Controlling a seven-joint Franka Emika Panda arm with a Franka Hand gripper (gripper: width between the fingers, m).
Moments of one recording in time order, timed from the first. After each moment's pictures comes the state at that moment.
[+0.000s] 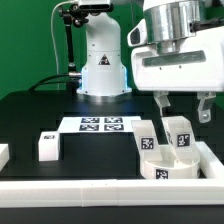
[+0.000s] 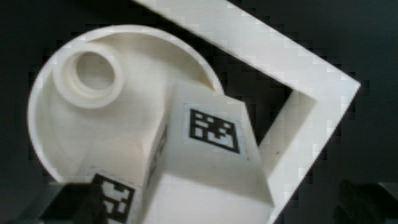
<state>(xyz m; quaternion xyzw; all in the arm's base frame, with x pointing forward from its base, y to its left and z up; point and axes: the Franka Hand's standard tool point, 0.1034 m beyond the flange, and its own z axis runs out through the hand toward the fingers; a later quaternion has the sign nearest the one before) 0.613 0.090 0.101 -0.86 0.51 -0.04 0.09</state>
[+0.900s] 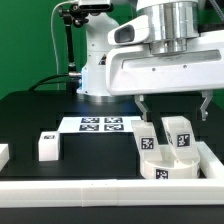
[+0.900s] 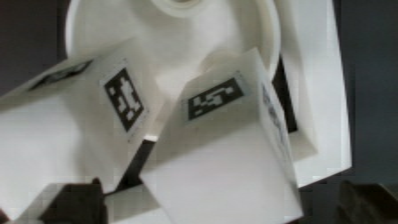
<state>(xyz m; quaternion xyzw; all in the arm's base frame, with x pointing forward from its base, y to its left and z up) 0.615 0.074 0.100 -0.99 0.14 -0.07 0.05</state>
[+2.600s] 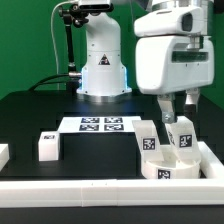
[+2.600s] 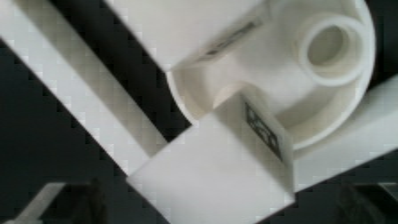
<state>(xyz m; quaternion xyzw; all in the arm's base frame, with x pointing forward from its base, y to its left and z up) 0.614 0.086 0.102 -0.88 -0.48 -0.06 -0.04</state>
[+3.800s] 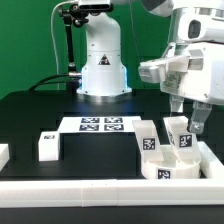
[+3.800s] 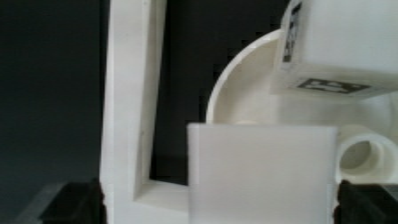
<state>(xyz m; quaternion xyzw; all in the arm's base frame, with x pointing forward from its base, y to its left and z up) 0.624 0.089 0.091 -0.68 -0.73 0.00 -0.11</state>
